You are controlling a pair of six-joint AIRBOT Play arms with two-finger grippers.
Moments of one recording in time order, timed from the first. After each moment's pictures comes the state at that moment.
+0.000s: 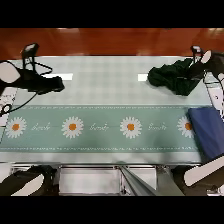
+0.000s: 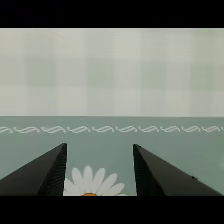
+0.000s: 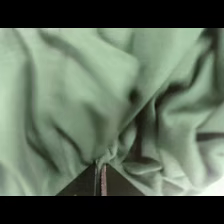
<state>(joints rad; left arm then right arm) -0.08 -1.10 1.11 1.42 -1.10 -1.71 -0.20 -1.83 1.70 -1.52 1.05 1.48</state>
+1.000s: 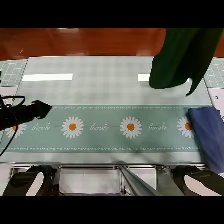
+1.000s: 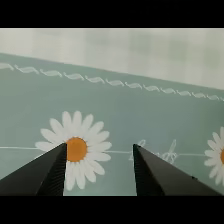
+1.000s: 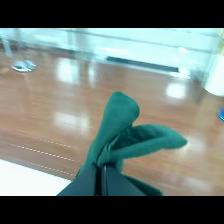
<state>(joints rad) 0.06 -0.54 0.70 1.19 -1.13 -1.63 0.12 -1.18 2.05 -1.37 1.06 1.42</state>
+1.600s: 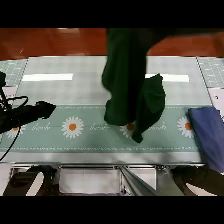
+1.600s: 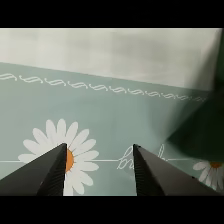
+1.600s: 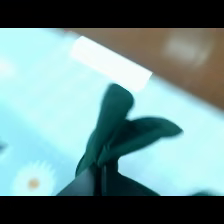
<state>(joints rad) 0.06 -0.52 0.65 1.12 -1.04 -1.57 0.66 -1.23 1.88 -1.40 1.24 1.59</state>
